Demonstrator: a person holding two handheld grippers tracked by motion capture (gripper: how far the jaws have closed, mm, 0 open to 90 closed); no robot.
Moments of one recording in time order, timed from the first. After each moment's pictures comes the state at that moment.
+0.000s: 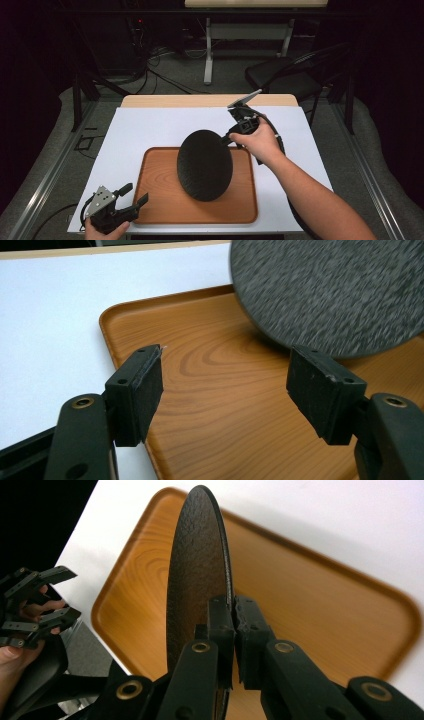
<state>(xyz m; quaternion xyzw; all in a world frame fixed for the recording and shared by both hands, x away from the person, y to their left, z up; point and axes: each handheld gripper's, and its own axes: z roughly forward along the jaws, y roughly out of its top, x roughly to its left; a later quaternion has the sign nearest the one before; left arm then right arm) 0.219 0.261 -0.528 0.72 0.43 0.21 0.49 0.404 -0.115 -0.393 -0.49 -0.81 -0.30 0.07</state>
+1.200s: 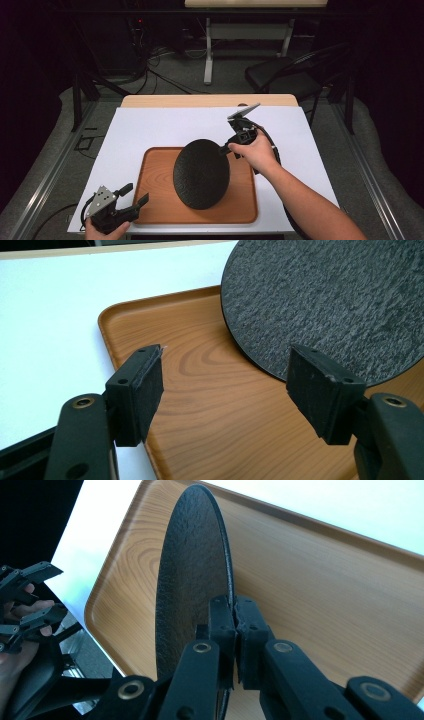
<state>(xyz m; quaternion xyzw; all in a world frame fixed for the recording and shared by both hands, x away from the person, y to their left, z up) 0.219 0.259 -0.529 0.73 0.43 0.21 0.49 0.401 -0.119 -0.432 -0.51 -0.80 -0.31 0.10</state>
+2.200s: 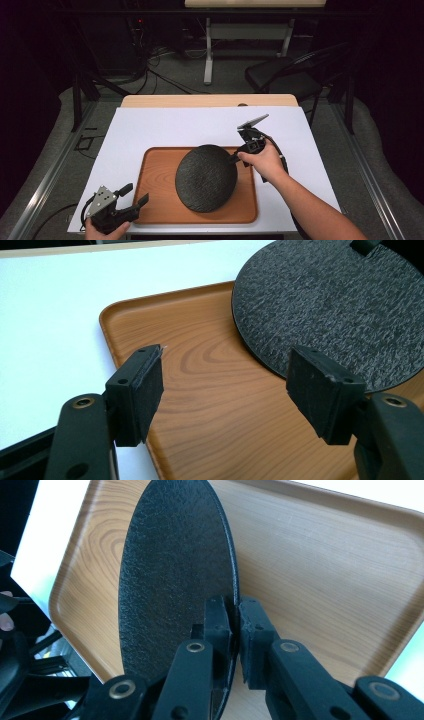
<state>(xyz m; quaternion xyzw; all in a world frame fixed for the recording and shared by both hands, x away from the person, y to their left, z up) 0.219 0.259 -0.529 0.73 0.43 0.21 0.49 0.396 -0.146 -0.468 -0.53 -0.79 -0.29 0.10</state>
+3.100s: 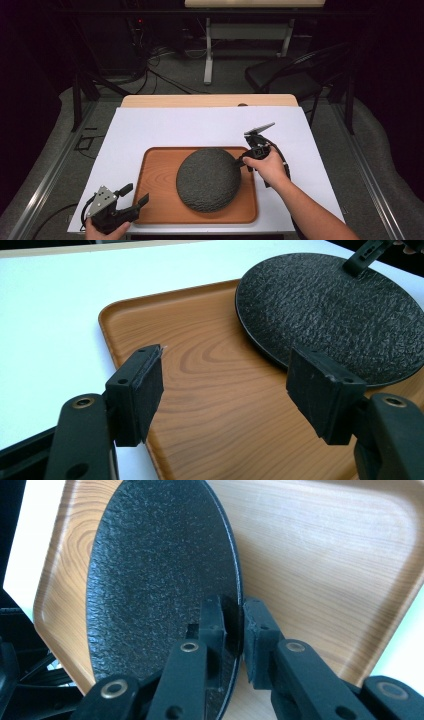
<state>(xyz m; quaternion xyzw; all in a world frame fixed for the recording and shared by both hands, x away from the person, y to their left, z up) 0.219 0.259 -0.529 0.73 0.43 0.21 0.49 0.397 -0.166 -0.503 -0.56 -0.76 -0.30 0.12</state>
